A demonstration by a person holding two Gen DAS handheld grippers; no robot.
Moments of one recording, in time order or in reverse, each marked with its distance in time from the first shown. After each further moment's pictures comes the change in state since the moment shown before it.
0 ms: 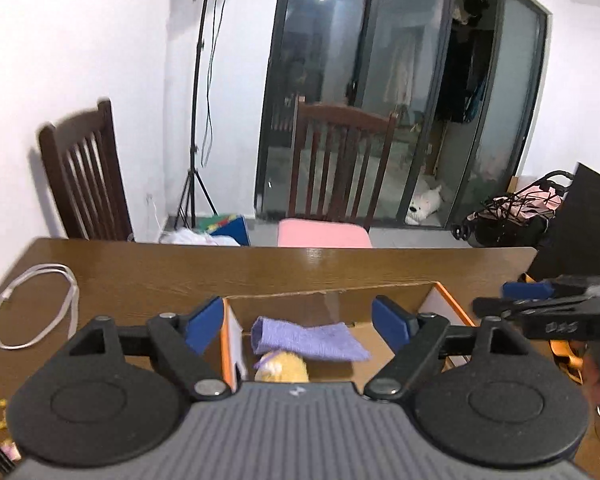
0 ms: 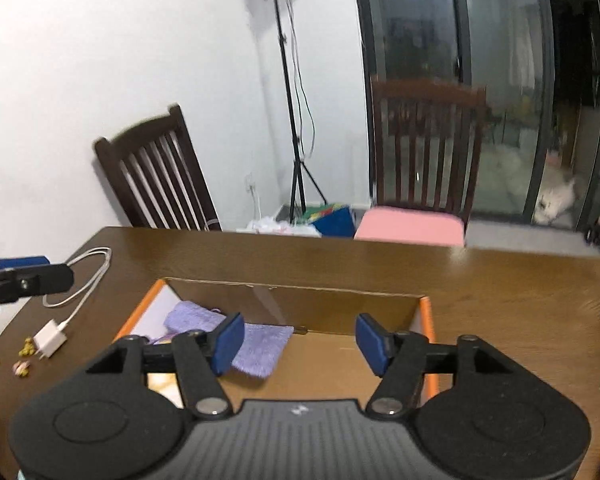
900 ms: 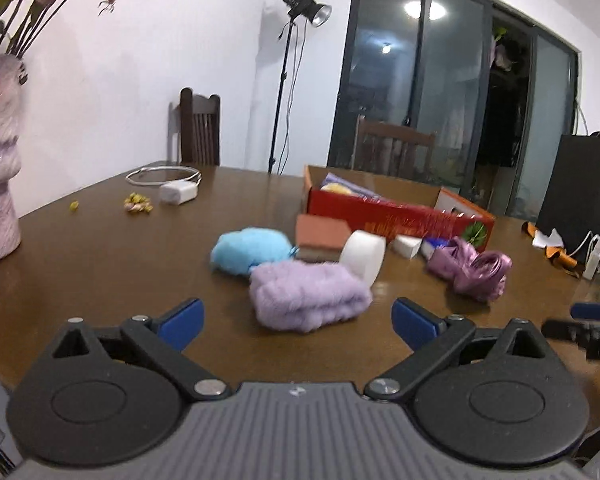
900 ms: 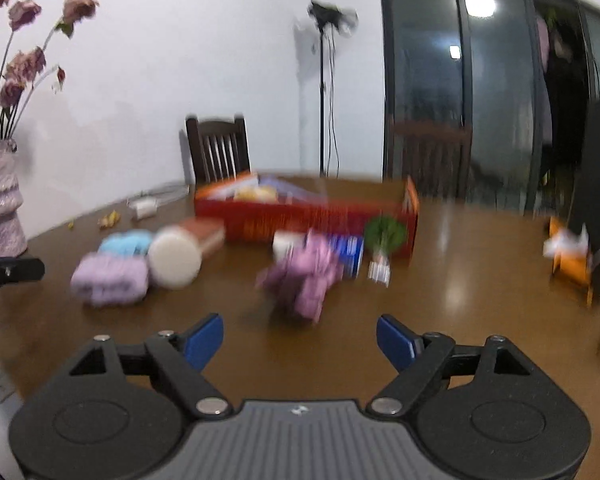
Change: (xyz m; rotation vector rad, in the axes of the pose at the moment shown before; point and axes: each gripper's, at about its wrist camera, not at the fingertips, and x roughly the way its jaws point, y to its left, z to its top) left arm -0.213 -0.023 -0.322 -0.116 -0.164 0.192; right arm -0.190 0.058 -0.320 -0.100 -0.129 -0.006
